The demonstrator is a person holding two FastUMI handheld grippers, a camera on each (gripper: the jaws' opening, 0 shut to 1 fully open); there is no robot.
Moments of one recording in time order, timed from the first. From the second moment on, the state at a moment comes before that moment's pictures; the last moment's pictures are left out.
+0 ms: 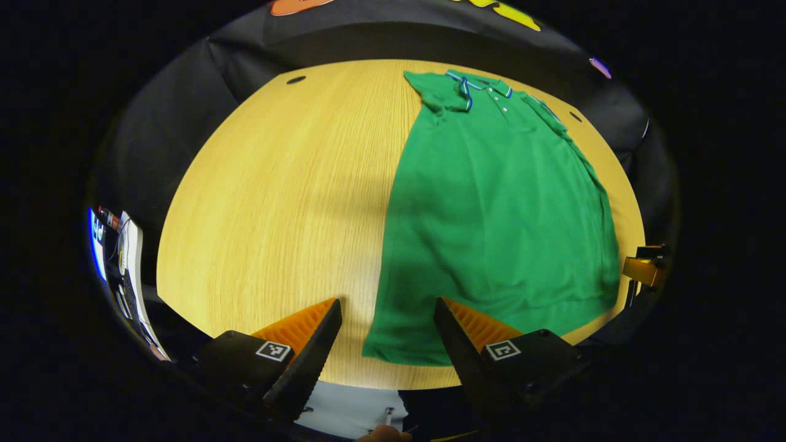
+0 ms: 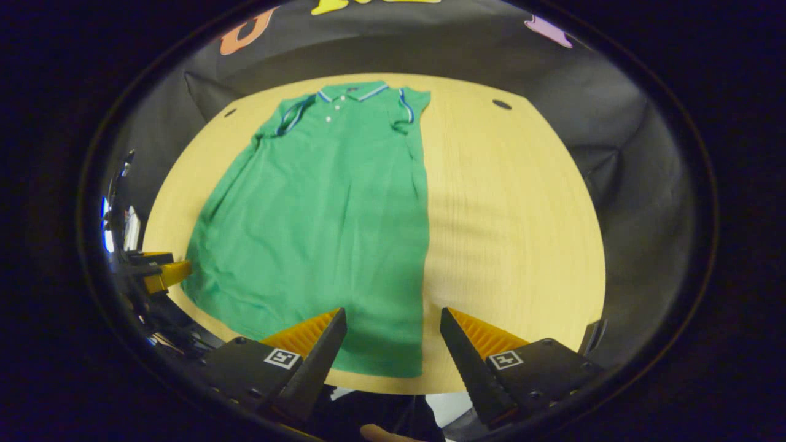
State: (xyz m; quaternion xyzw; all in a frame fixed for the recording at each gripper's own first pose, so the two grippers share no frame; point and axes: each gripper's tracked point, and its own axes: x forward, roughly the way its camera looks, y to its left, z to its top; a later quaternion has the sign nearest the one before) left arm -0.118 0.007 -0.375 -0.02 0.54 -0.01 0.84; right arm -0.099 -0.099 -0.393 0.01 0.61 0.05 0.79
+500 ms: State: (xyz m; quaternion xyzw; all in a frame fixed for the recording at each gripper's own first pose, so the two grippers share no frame) left arm -0.135 -0.002 -0.383 -0.03 0.61 -0.02 0.79; right arm -0.134 -0.100 -0.426 0.04 0.69 0.02 0.72
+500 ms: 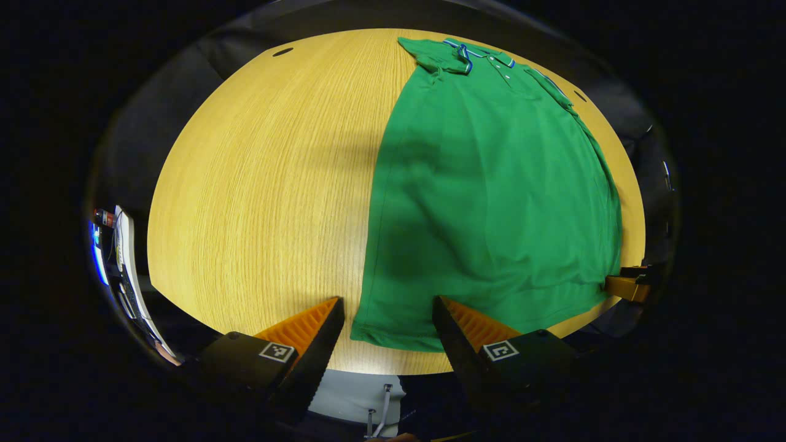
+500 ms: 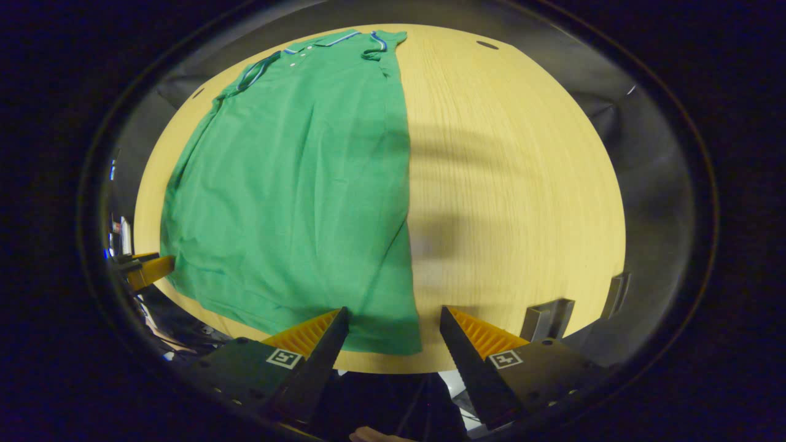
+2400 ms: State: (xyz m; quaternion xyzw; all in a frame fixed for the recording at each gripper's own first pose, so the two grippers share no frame) left arm -0.085 -0.028 -0.304 -0.02 0.55 -0.08 0.83; right arm -0.089 -0.101 -0.347 0.12 0.68 0.07 0.72
